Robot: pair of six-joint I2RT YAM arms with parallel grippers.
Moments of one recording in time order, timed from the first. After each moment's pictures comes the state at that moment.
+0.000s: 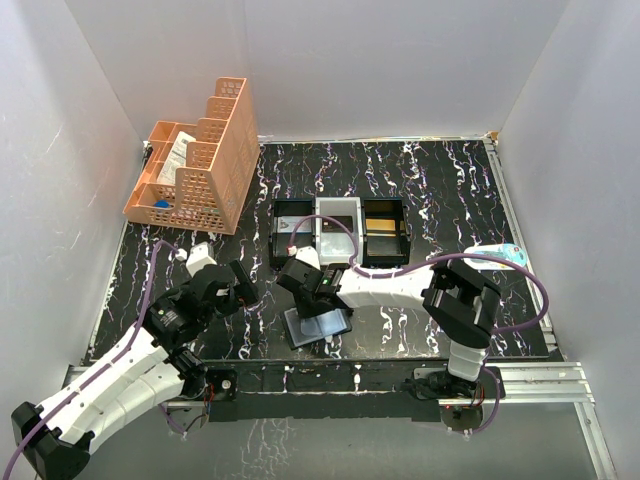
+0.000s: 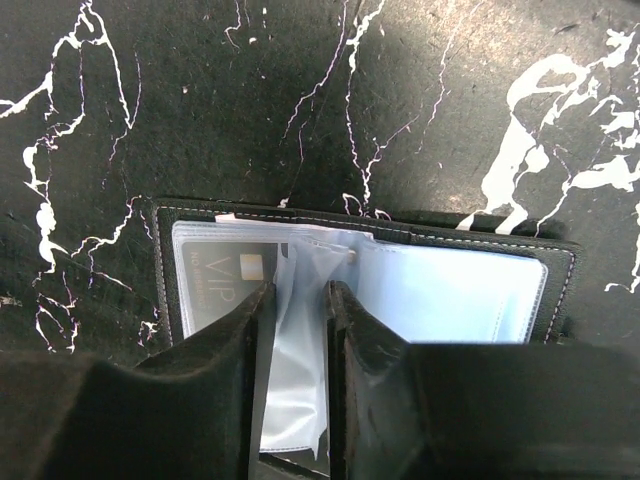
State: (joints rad) left arm -0.70 0.65 0.55 -0.75 -0.38 -0.93; right arm 1.12 1.79 1.15 -0.48 0.22 0.76
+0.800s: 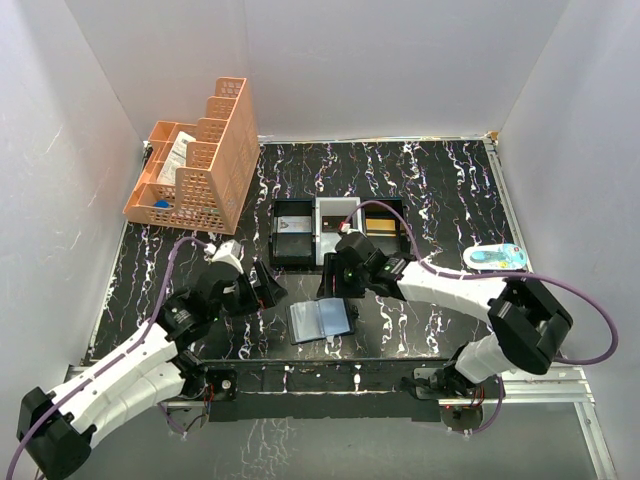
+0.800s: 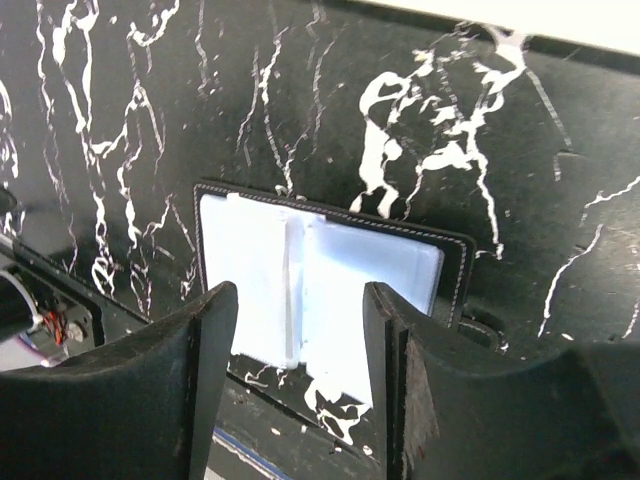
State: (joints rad) left arm -0.70 0.72 0.46 -0.42 -0.06 -0.86; right arm 0.84 1.45 0.83 -0.27 -0.06 0.79
